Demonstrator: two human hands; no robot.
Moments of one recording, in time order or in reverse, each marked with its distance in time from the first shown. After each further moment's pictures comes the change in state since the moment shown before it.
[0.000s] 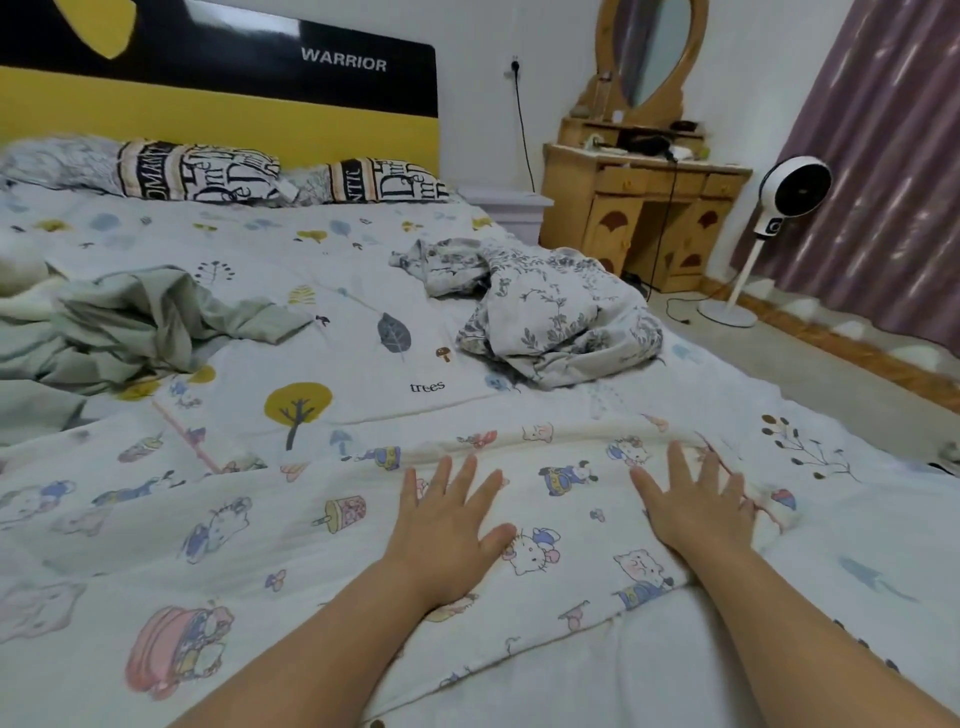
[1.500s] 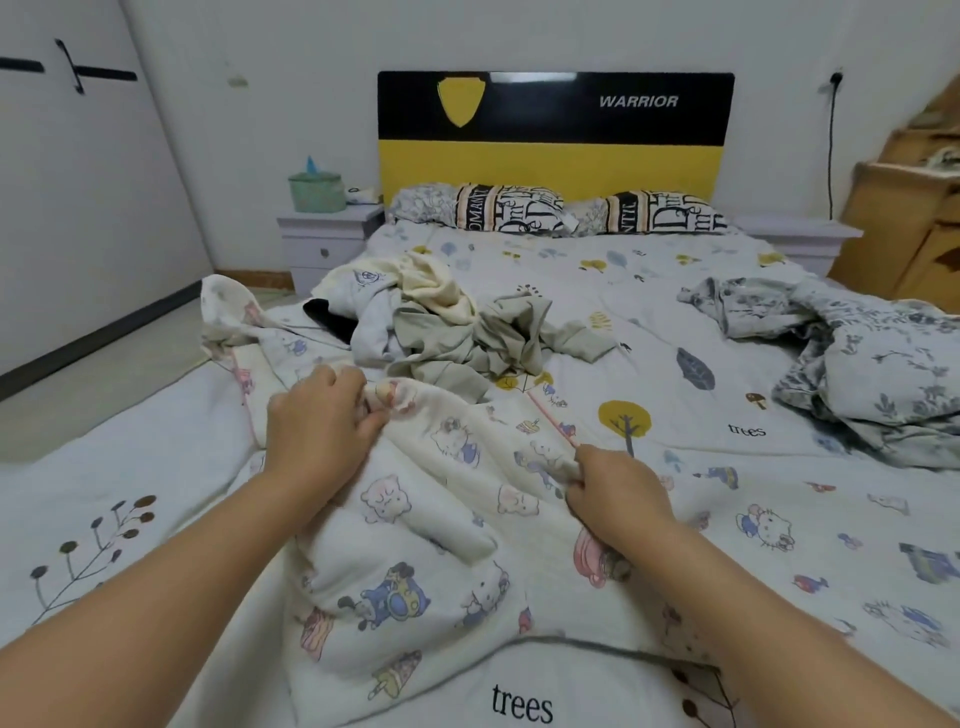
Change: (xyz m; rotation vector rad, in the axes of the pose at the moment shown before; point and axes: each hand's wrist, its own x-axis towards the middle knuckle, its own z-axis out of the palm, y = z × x) left_hand -0.270 -0.273 -0.152 0.241 0.773 -0.668; right_hand -0.239 -0.302 0.007 0.009 0.008 -1.016
